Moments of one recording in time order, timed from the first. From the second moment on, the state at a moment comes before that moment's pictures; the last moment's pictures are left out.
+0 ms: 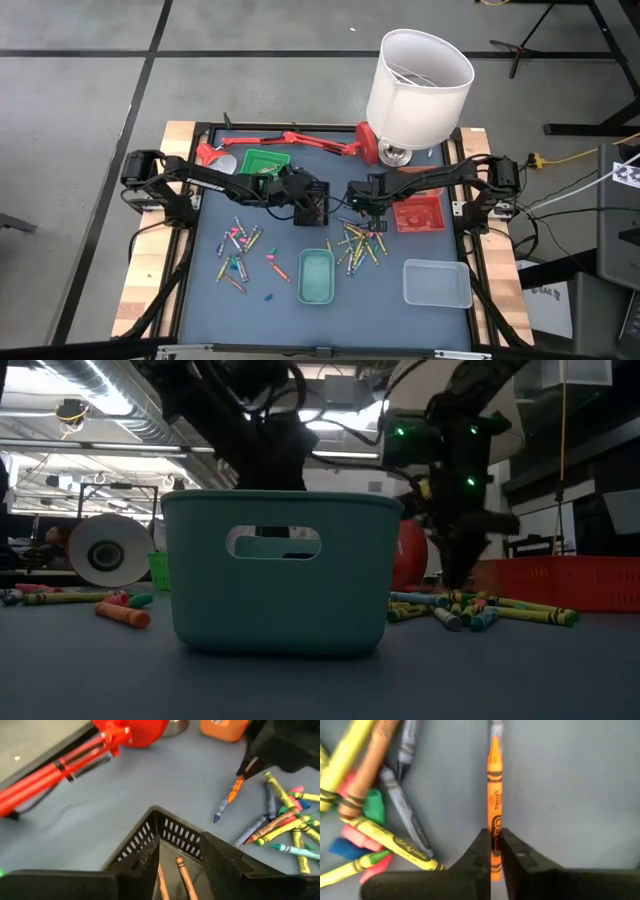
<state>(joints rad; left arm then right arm) 0.05 1.60 0.90 0.00 -0.40 -0.35 -0.07 1.74 1.06 -0.77 0.12 -0.11</state>
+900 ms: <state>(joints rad) -0.20 1.38 0.90 -0.11 -0.08 -0.31 0.14 1.74 1.30 -0.64 -0.03 -0.11</state>
